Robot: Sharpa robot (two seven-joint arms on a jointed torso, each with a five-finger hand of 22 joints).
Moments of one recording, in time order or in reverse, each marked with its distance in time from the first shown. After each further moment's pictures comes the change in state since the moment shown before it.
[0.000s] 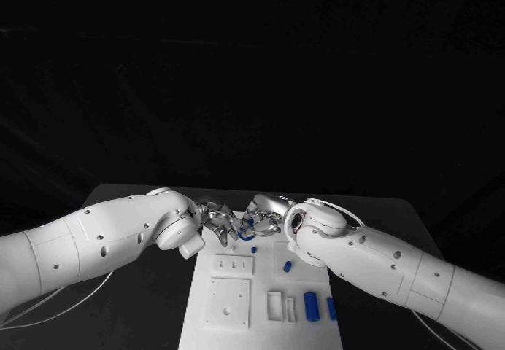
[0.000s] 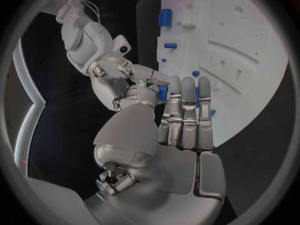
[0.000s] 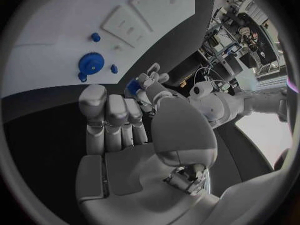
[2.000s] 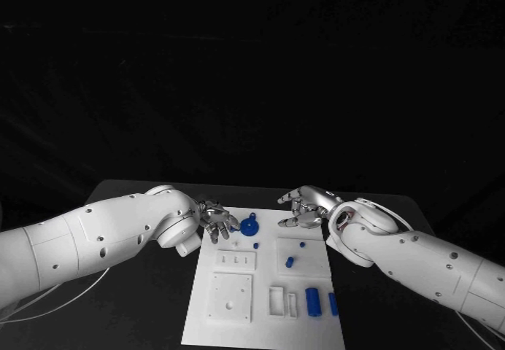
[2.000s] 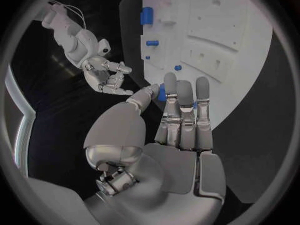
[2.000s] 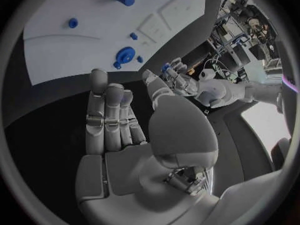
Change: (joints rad) left arm -0.003 -0.028 -0.005 0.042 -0.109 -0.069 -0.121; left_hand -0.233 -0.168 0.501 -0.115 0.070 0.055 0.046 -0.048 0.205 0.110 -0.055 0.077 0.107 0.091 -0.059 0.081 0.105 0.000 0.020 -0.048 0.155 0.072; right arm -0.035 -0.203 0.011 0.034 0.126 -0.143 0.091; right_hand 0.063 -0.086 -0.184 0.117 0.023 -0.326 0.056 -0.003 -0.013 -0.245 0.052 -0.196 -0.376 -0.133 0.039 -0.175 -0.228 0.038 -0.005 0.041 -0.605 -0.068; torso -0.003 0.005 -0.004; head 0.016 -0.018
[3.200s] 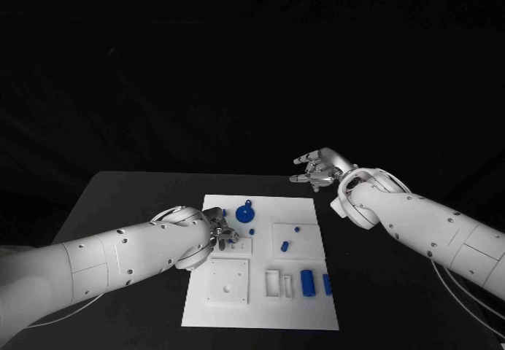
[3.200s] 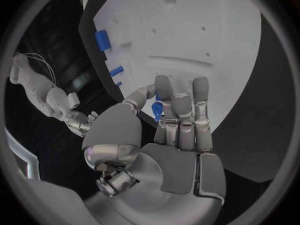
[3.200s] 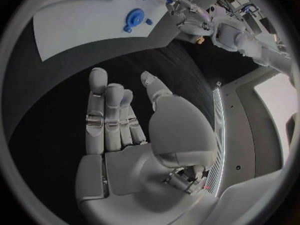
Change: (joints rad) left arm -0.135 0.092 -0.050 -0.039 -0.350 -0.114 -0.092; left_hand -0.062 -0.038 0.011 -0.022 0.117 0.091 -0.012 -0.142 0.224 0.066 -0.034 0.152 0.283 0.124 -0.055 0.116 0.164 0.000 0.159 -0.059 0.027 0.201; right arm 0.044 0.027 0.041 -0.153 0.249 -0.083 0.036; right_hand -0.023 0.023 0.016 -0.040 0.043 0.023 -0.002 0.000 0.001 0.000 0.000 0.011 -0.019 0.003 -0.003 0.004 -0.006 -0.007 0.004 -0.003 -0.022 0.019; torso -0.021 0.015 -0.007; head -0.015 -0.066
